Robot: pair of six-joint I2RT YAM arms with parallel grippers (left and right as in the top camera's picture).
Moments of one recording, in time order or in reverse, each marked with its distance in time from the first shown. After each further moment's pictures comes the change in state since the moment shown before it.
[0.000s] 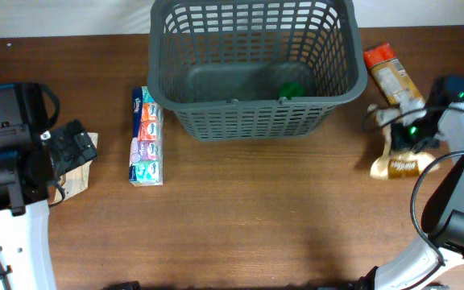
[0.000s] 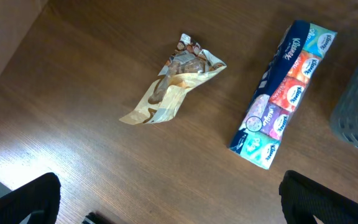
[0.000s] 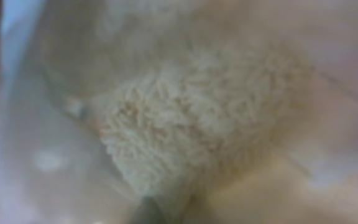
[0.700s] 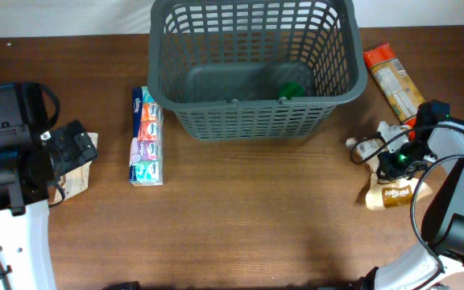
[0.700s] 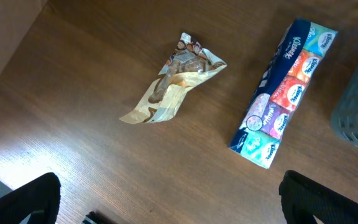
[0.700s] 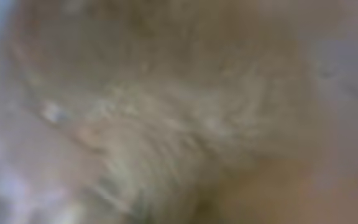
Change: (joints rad) left arm 0.000 0.000 0.000 -0.002 0.000 0.000; right arm 0.000 -0.054 -0.291 0.065 -0.014 -0.279
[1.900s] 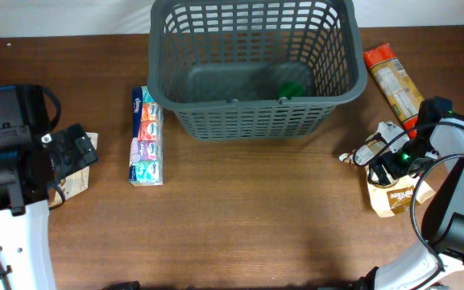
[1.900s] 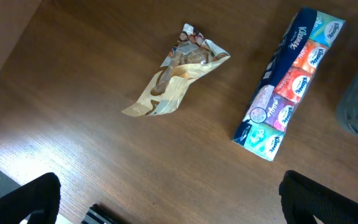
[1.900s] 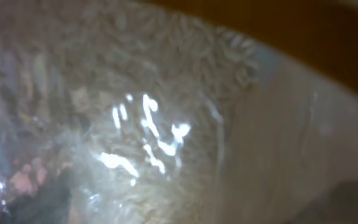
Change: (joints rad) left arm 0.000 0.000 0.000 -0.030 0.000 0.000; right arm -0.002 0.013 0.036 -0.043 0.050 -0.106
